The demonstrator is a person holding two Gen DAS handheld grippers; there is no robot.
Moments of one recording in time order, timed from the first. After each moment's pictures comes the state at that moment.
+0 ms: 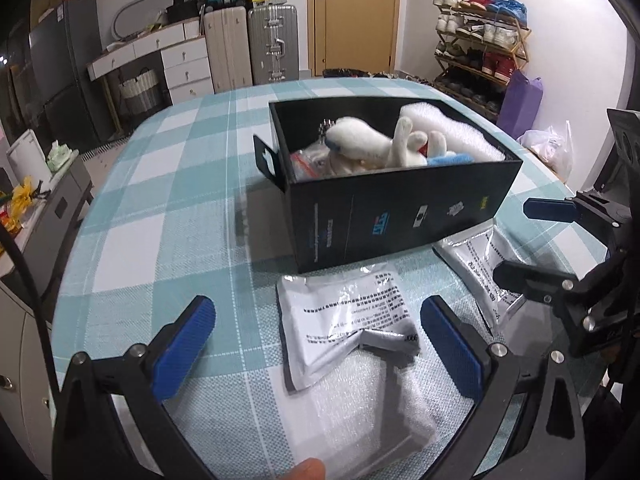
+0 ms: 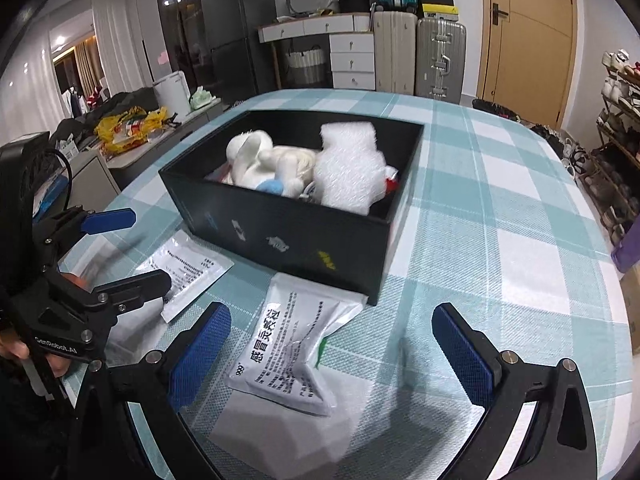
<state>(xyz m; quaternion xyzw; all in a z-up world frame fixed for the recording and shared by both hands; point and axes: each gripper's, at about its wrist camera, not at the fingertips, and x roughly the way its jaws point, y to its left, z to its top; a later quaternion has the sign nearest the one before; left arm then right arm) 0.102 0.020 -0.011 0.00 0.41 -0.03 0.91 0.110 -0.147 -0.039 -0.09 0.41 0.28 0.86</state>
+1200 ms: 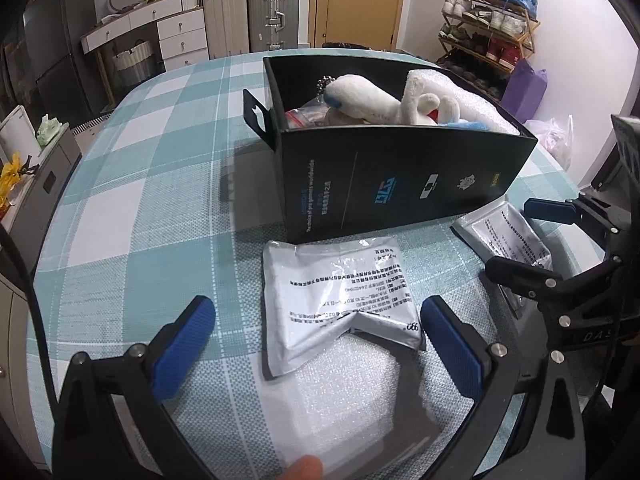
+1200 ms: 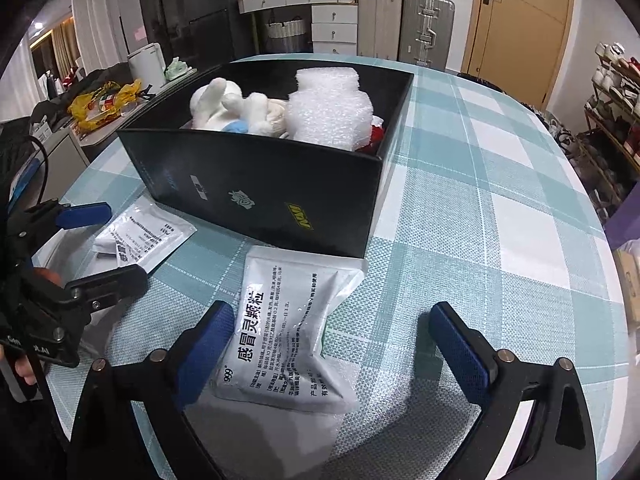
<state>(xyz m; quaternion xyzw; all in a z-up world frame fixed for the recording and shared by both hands) 0.111 0.020 -0.028 -0.02 0.45 -0.04 0.89 0.117 -0.143 -0.061 -0.12 0.44 0.24 0.86</state>
